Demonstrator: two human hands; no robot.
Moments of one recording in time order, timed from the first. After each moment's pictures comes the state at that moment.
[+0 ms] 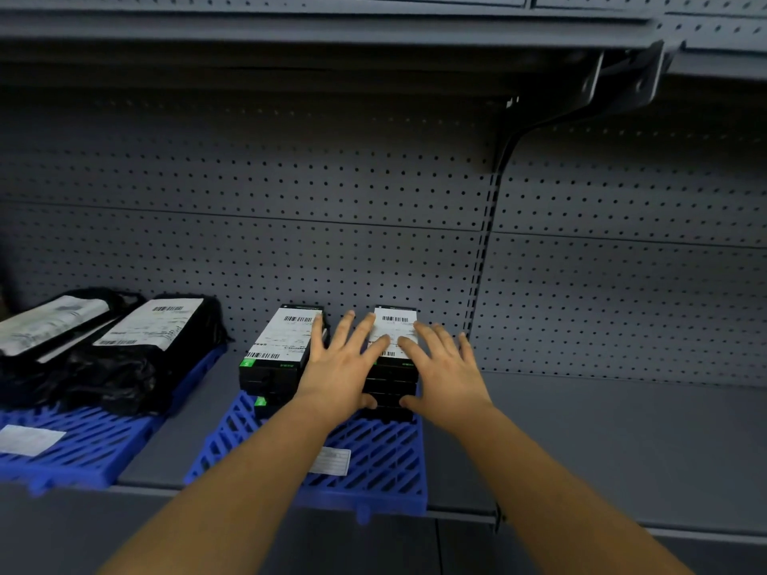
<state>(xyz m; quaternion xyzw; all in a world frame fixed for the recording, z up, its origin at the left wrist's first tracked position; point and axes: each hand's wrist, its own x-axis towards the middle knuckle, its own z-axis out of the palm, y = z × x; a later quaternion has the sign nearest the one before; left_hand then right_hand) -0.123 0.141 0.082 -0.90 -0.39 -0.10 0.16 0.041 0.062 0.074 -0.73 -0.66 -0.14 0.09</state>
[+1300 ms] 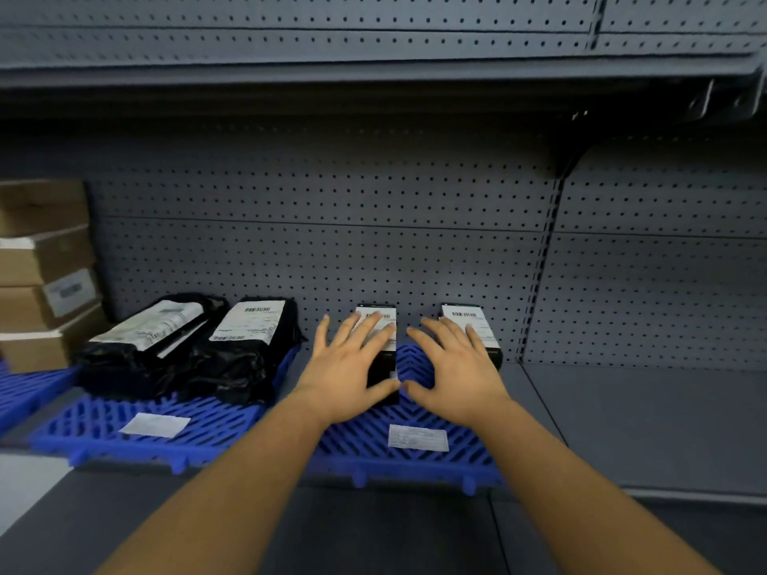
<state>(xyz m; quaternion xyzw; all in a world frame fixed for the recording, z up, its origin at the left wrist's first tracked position) -0.267 0.166 0.086 -0.92 -0.33 -0.18 0.11 -0.083 0.071 0.086 -0.70 -0.67 -0.15 0.18</state>
